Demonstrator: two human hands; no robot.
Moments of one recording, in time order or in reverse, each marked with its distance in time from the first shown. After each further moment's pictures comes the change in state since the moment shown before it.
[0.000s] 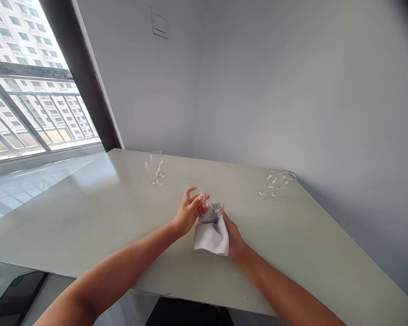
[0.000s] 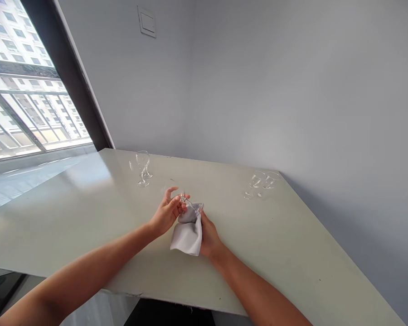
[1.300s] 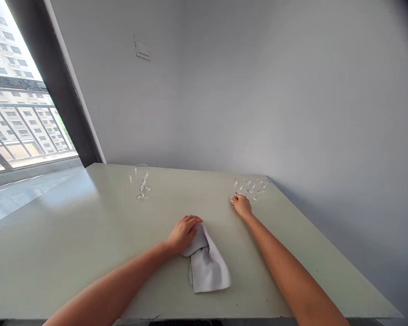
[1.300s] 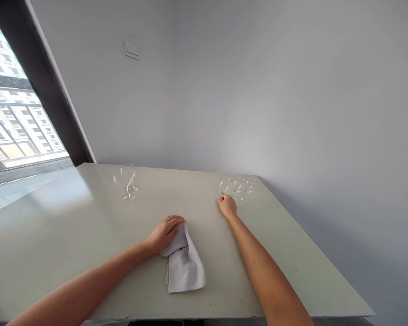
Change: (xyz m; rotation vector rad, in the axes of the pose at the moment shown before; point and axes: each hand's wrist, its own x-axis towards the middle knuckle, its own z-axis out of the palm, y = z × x) left_hand 0.007 -0.036 -0.033 1.092 -0.282 0.218; right_hand 0.084 -0.091 -0.145 -1.332 0.771 -0.196
